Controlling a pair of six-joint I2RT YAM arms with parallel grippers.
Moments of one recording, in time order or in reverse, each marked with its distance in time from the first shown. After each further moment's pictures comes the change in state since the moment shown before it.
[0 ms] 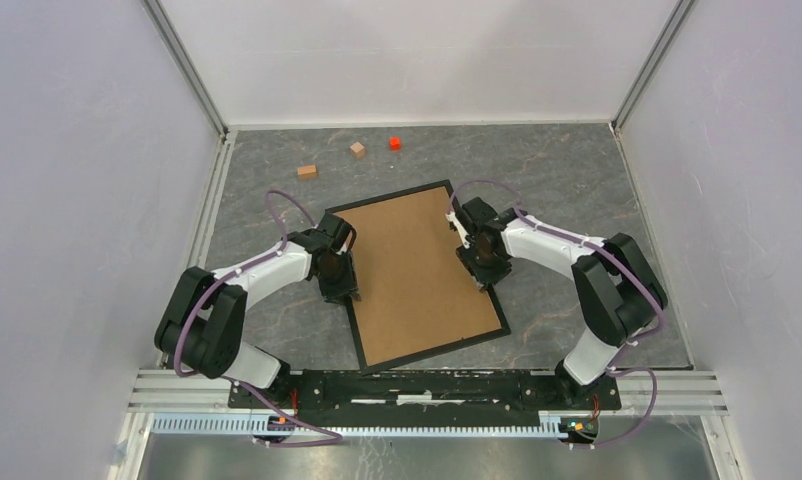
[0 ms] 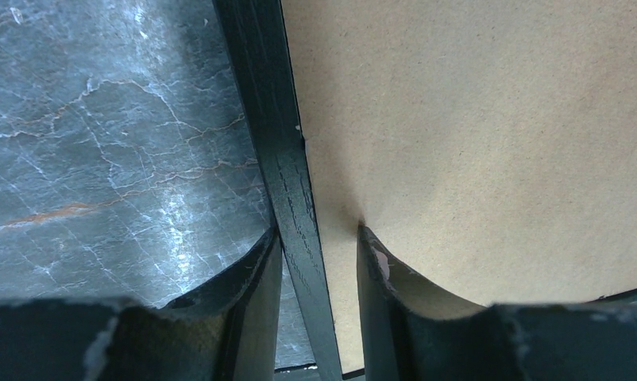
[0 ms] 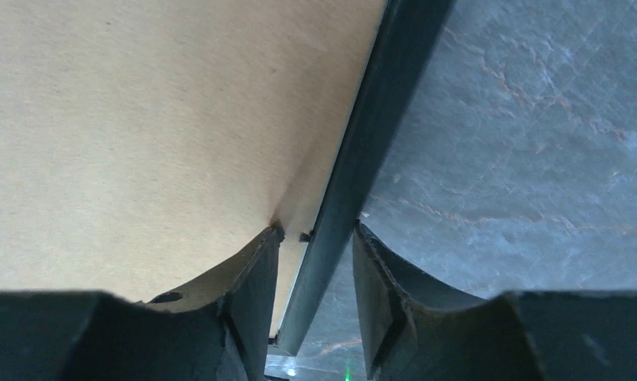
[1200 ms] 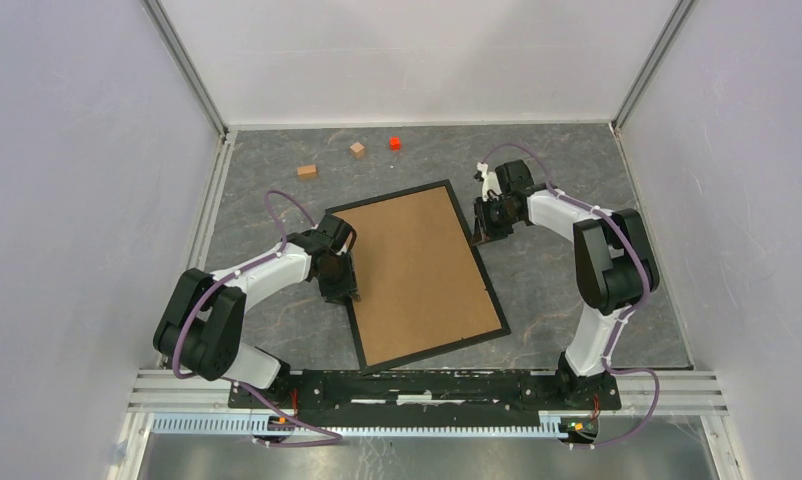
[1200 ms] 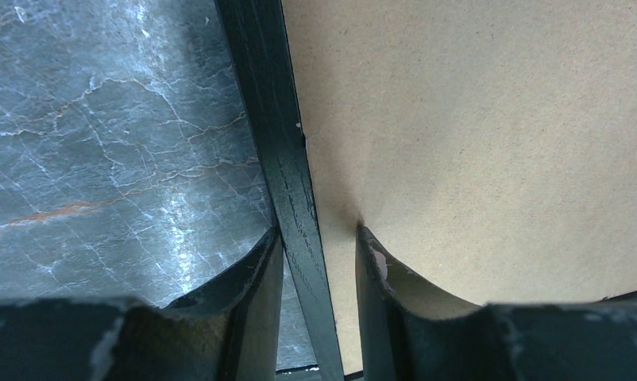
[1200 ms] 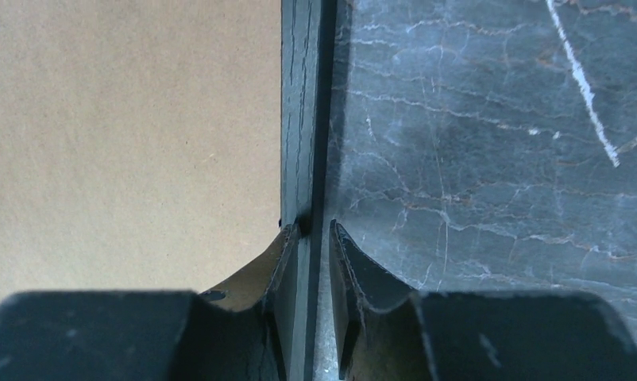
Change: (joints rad) left arm -0.005 -0.013 -0.008 0.006 -0.010 0.000; right arm -0.315 0.135 0.141 0.303 -0.415 0.013
